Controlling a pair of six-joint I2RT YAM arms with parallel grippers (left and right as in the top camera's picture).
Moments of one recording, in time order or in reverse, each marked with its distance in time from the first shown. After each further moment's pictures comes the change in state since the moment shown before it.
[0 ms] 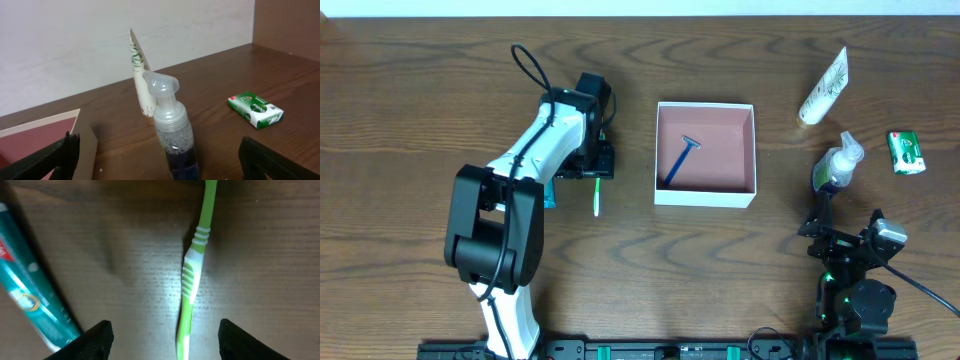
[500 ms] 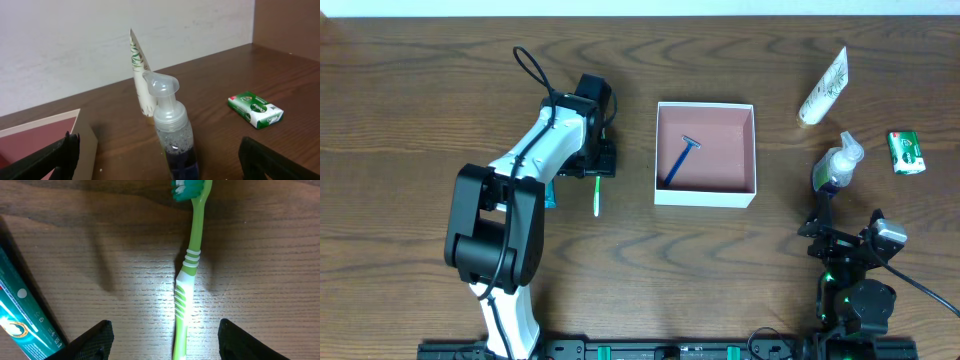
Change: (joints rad) left arm 0.000 0.002 -0.024 0.077 0.007 0.021; right arm 0.000 0.000 0.000 0.000 0.000 0.000
